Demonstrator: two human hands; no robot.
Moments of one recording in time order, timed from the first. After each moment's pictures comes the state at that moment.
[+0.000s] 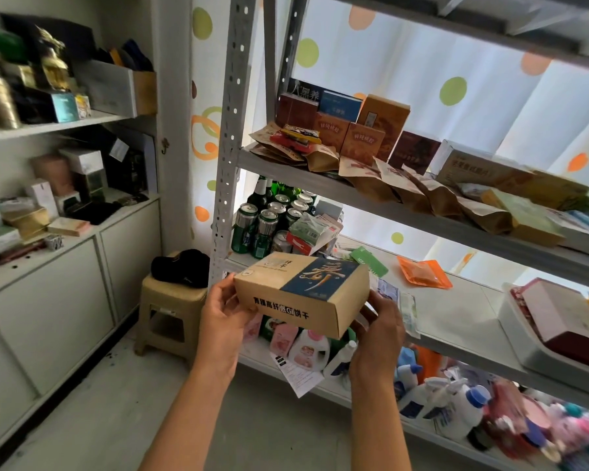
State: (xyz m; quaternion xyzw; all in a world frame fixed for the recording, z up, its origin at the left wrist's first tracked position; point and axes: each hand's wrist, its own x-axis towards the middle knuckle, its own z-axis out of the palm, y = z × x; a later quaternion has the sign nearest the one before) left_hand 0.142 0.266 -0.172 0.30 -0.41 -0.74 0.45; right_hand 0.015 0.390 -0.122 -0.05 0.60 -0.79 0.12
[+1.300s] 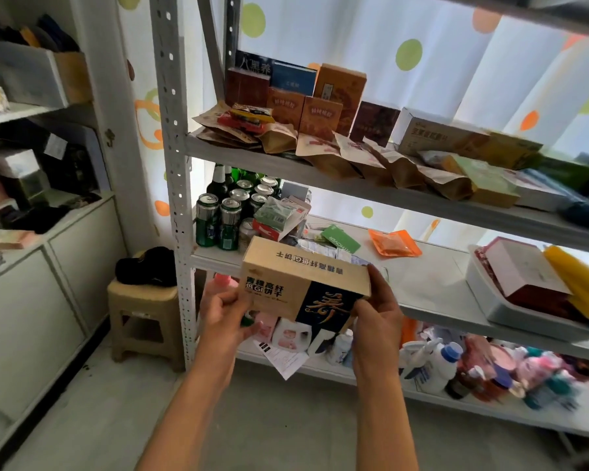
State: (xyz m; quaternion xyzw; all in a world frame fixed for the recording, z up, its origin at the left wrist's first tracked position) left_hand 0.104 0.282 -0.184 0.30 -0.48 -0.75 0.33; right_hand -0.016 0.429 -0.126 -0.07 0.61 -0.78 0.14
